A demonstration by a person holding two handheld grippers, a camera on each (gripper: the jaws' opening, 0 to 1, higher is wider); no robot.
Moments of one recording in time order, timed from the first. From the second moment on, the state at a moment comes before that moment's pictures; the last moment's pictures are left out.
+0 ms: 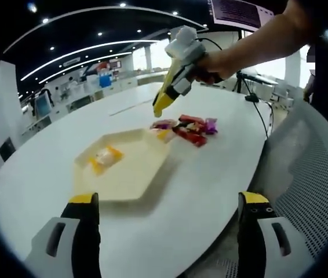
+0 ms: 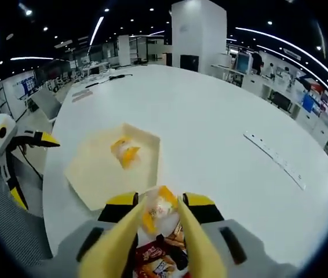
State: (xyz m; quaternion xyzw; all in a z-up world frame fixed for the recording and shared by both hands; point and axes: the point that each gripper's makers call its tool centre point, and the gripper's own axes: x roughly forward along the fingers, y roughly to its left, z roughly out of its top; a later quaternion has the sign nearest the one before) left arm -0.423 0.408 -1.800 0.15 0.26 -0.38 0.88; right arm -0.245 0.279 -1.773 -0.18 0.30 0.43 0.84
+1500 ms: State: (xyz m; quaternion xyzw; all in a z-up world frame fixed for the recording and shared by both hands) left arm -0.430 0.404 -1.805 0.16 0.27 -0.40 0.86; right arm -0.262 0.271 -1.830 -0.20 0.37 0.42 0.81
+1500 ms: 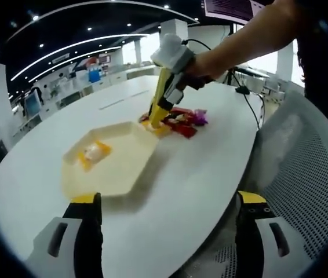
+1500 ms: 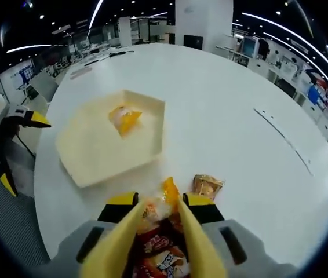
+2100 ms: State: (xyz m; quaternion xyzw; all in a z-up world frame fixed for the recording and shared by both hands) left arm -0.430 0.400 -1.802 0.16 0.25 -0.41 0.86; right arm -0.274 0.258 -1.816 -0.13 0.40 0.37 0.83
